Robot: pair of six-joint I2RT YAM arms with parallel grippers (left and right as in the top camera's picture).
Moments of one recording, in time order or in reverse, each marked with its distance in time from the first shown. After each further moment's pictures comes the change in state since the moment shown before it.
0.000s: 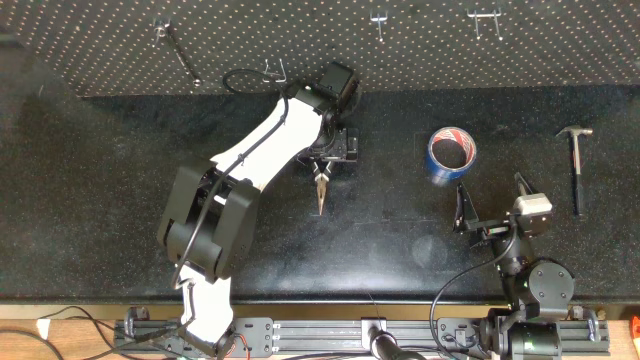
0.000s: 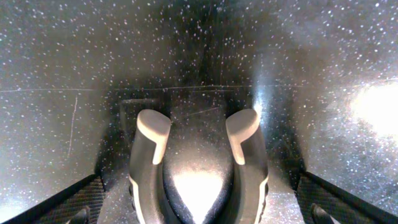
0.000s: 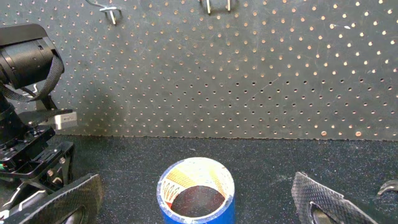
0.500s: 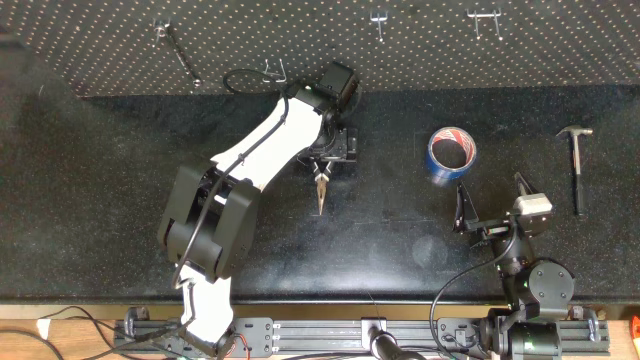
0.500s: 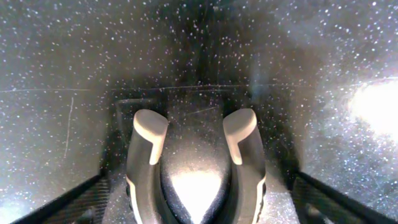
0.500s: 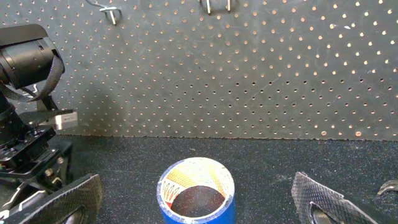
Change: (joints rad) left arm 0.000 0.003 0.002 0.000 0.009 0.003; right arm 0.000 0.000 0.000 0.000 0.000 0.000
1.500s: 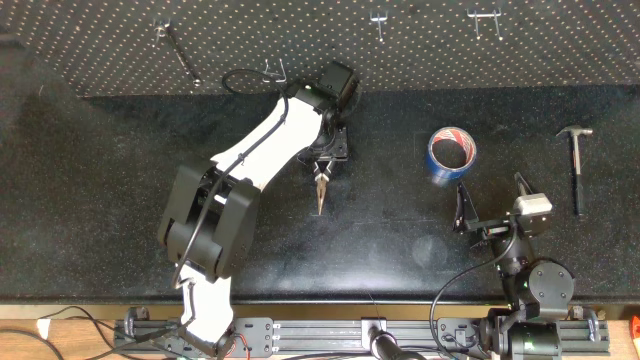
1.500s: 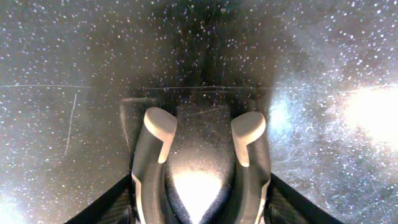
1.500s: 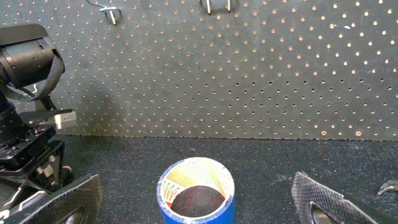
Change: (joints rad) left arm 0.000 0.001 0.003 -0.003 0.002 -0.035; right arm 0.000 0.000 0.000 0.000 0.000 0.000
